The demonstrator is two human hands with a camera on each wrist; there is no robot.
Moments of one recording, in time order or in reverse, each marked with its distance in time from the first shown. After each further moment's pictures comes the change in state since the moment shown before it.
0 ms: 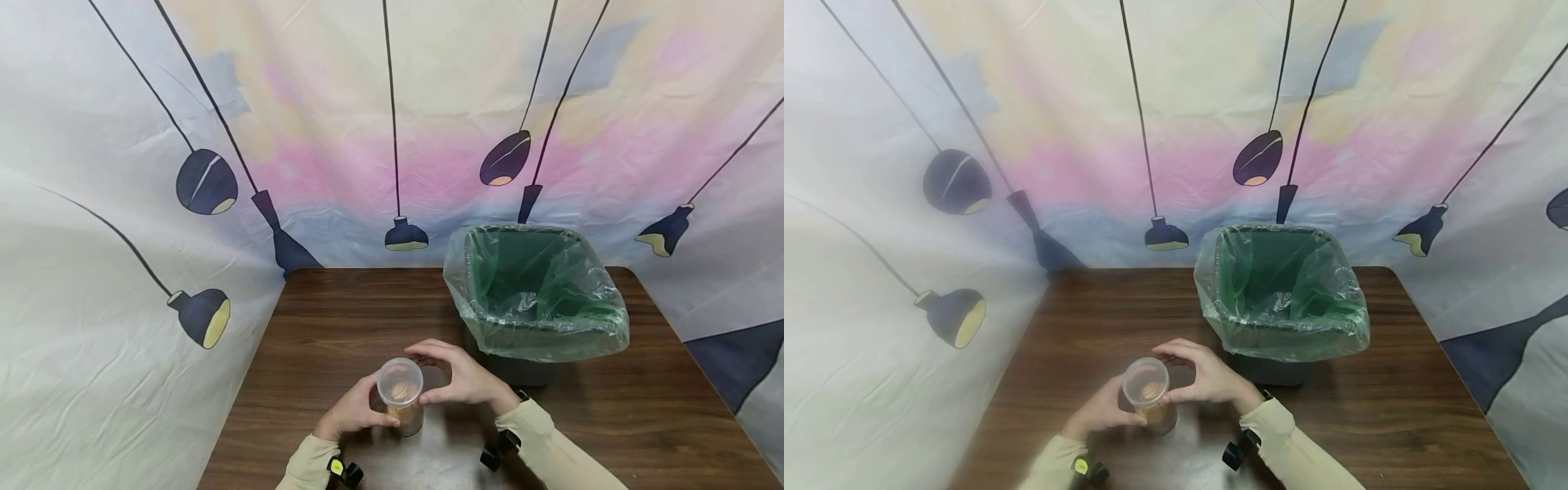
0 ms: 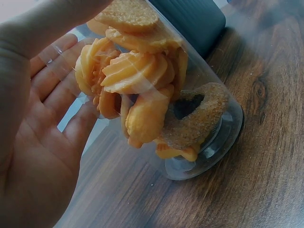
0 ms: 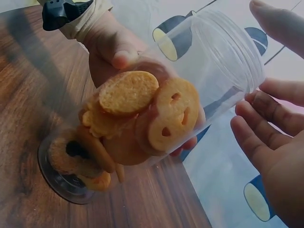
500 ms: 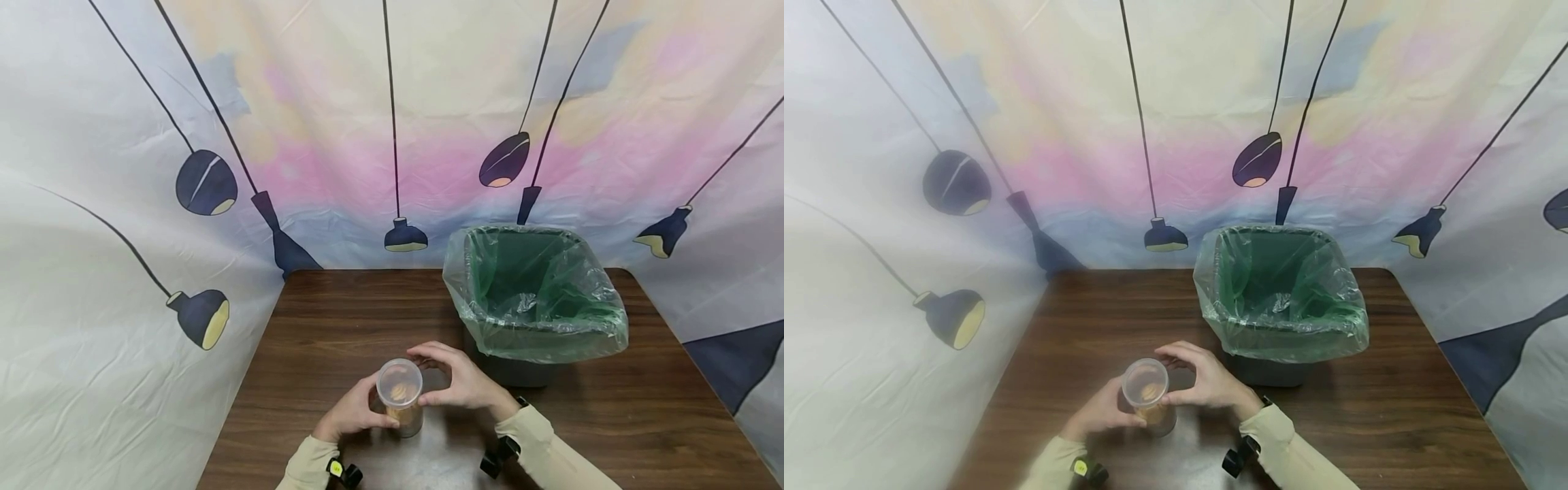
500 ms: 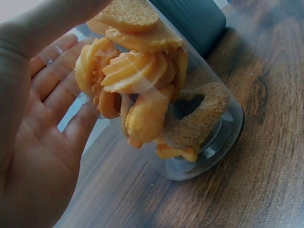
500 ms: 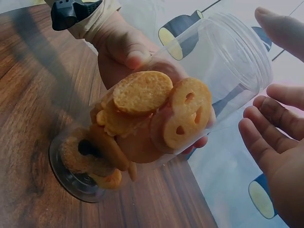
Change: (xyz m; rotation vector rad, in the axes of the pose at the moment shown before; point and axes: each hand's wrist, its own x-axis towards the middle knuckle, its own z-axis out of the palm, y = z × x) left_hand 0.000 0.003 0.000 0.009 0.005 -0.010; right_hand -0.005 0.007 0.007 -0.068 0.069 -0.014
